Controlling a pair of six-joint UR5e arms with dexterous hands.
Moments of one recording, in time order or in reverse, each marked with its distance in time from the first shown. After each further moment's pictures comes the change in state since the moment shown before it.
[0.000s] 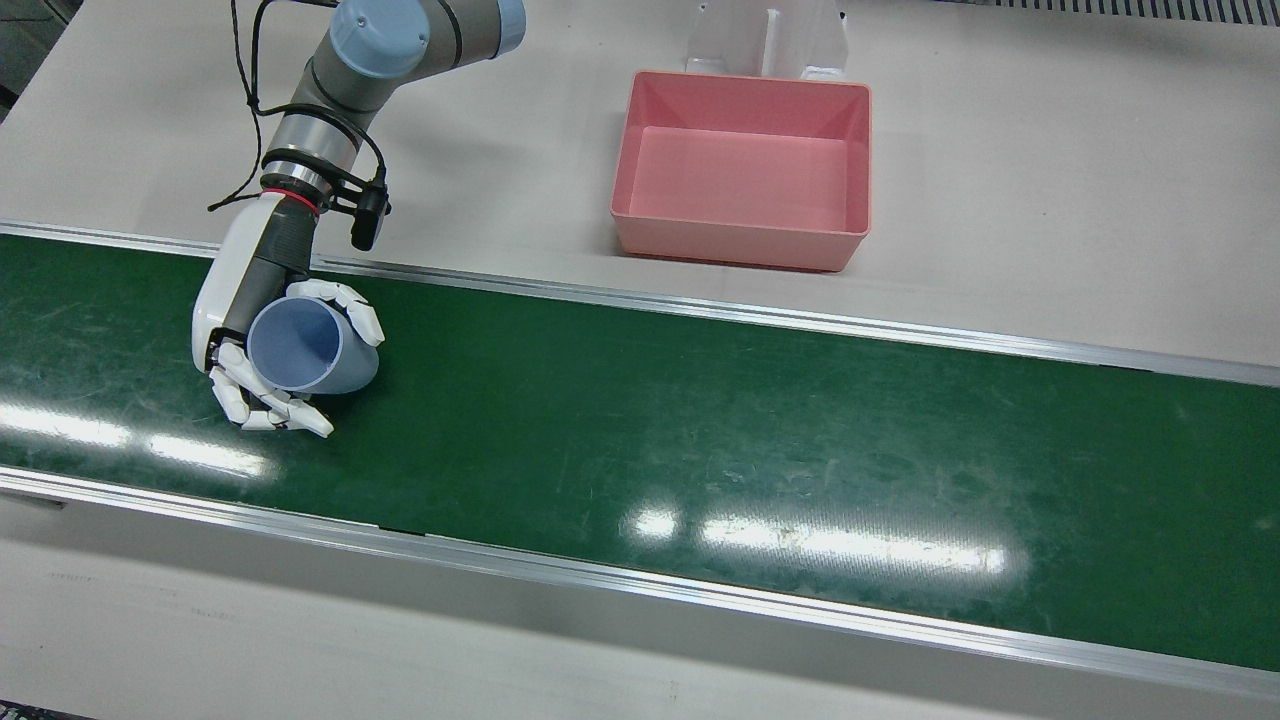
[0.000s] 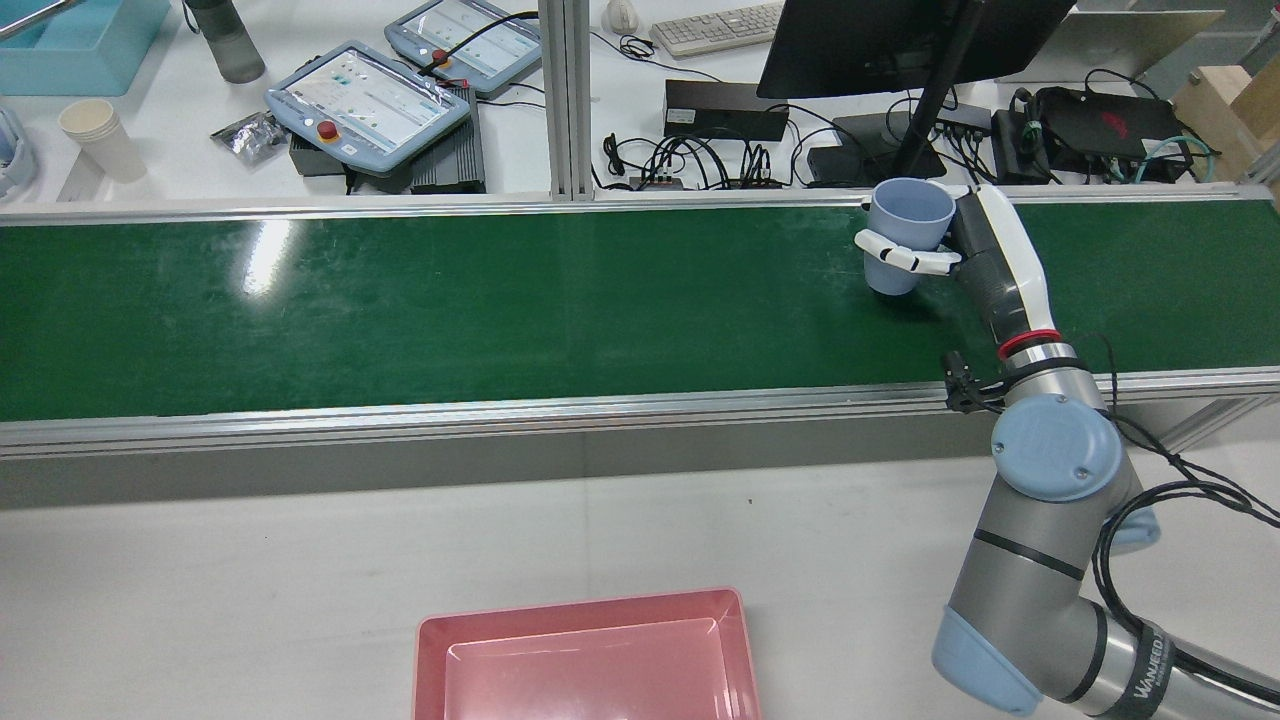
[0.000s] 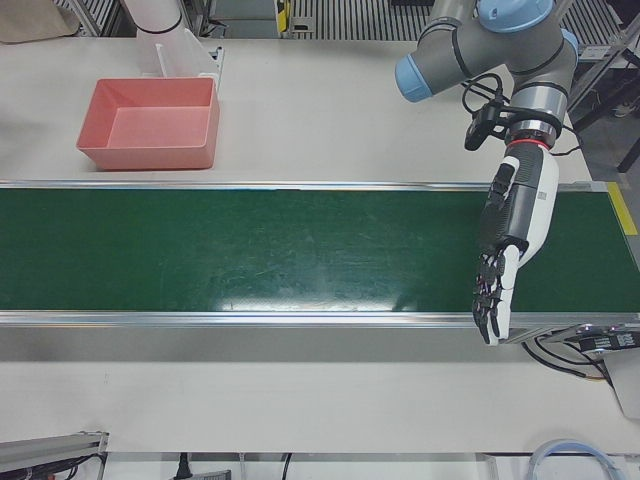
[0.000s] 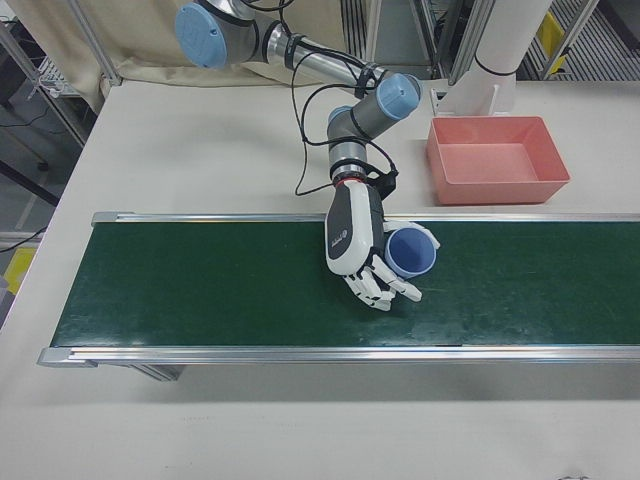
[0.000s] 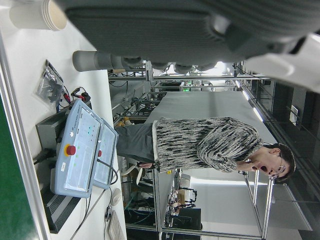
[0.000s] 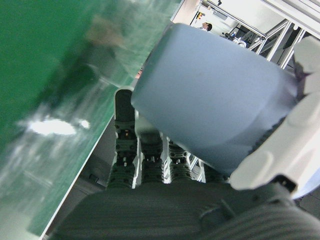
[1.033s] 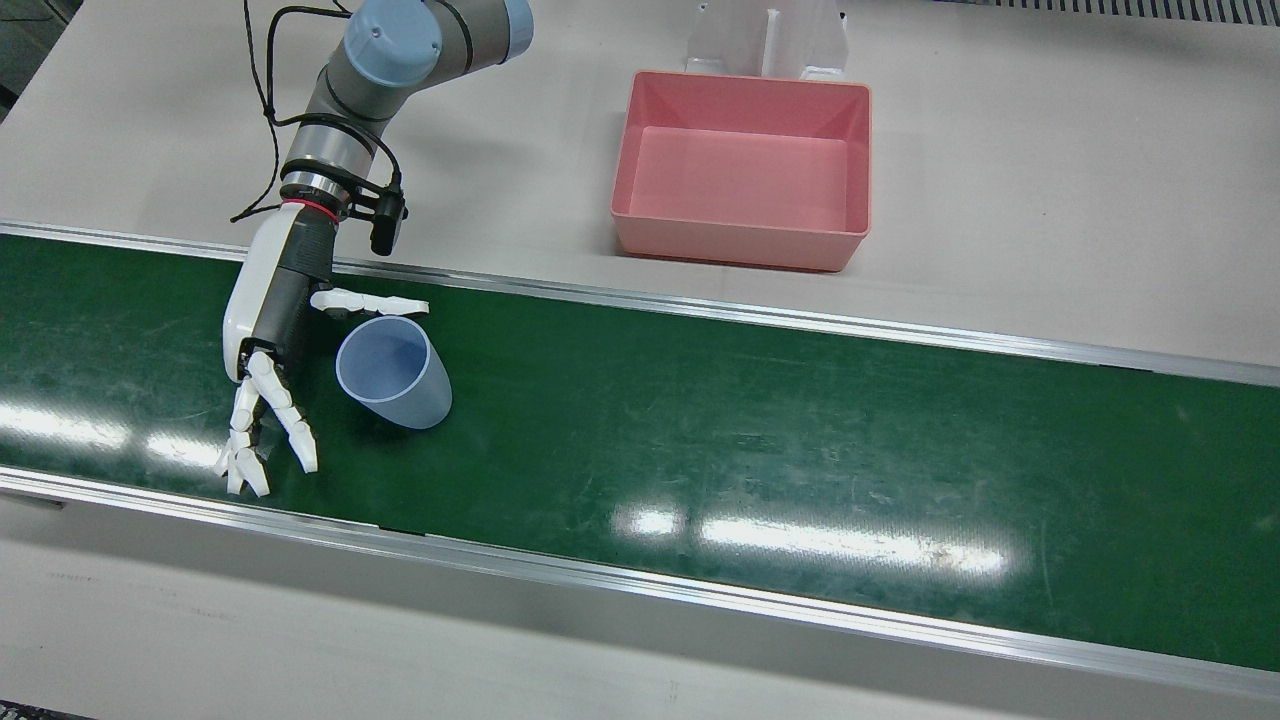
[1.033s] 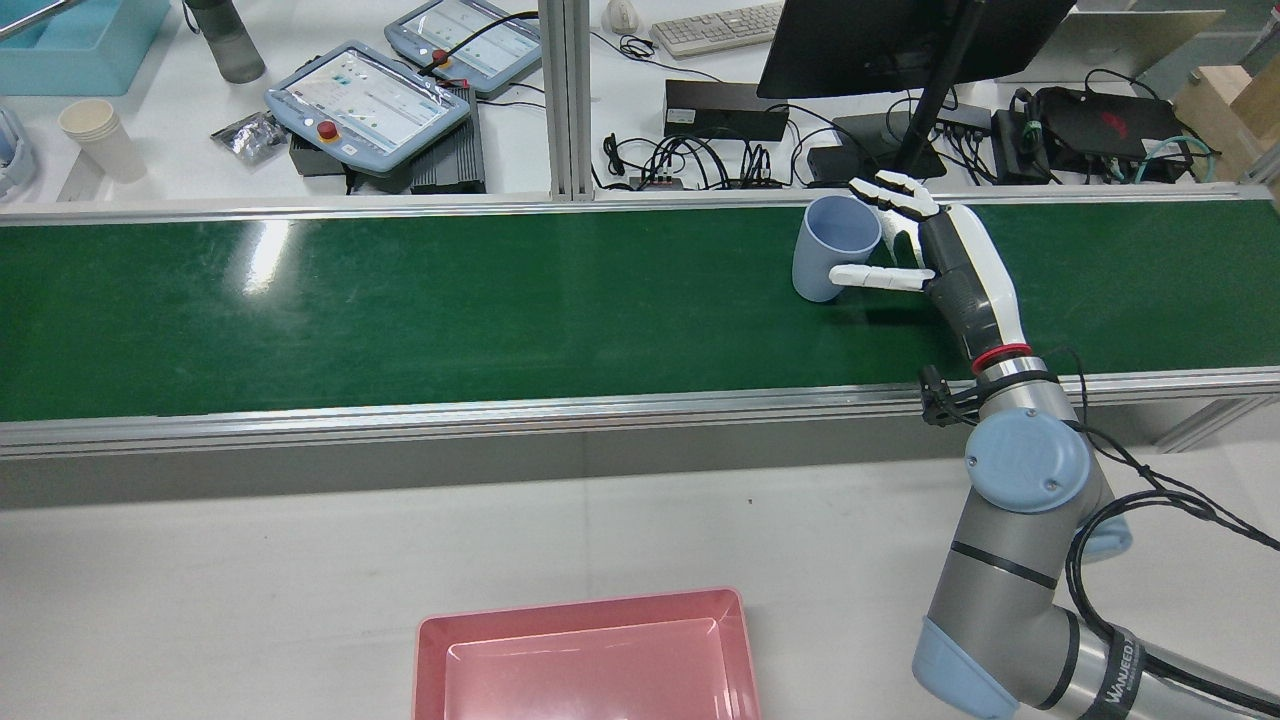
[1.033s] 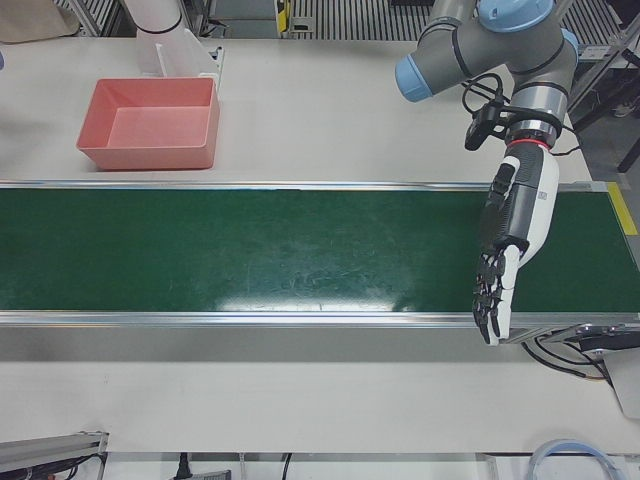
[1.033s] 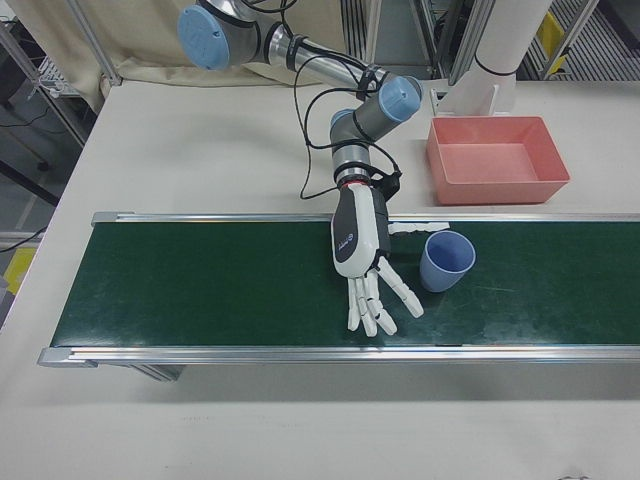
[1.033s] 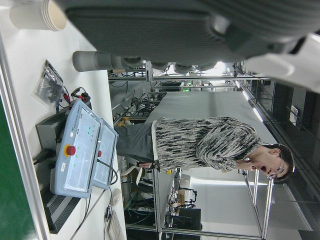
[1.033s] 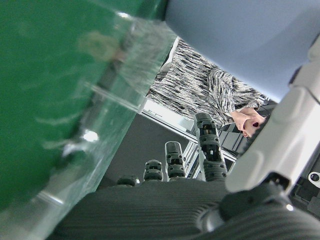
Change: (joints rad) left arm -0.001 0.000 0.000 0.000 0.000 0.000; right arm -0.029 0.018 -0.043 0.031 -0.012 0.039
